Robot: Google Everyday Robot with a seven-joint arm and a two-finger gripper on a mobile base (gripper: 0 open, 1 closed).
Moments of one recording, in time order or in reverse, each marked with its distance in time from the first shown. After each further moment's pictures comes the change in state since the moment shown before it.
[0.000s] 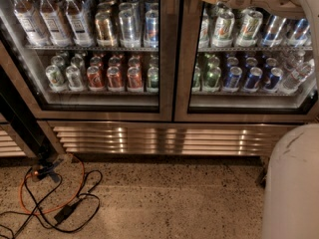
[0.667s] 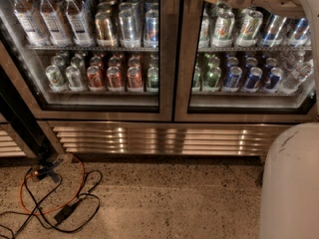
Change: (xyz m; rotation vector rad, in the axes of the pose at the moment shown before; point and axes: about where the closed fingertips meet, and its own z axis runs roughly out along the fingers) arm 0.001 -0.003 -0.002 0.000 0.000 0.000
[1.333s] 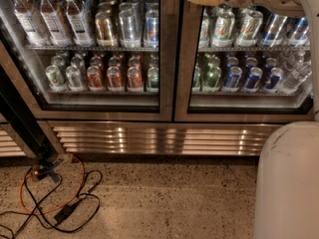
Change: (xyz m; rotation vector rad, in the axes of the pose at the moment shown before) arm 0.002 -0.005 -0.003 0.000 0.000 0.000
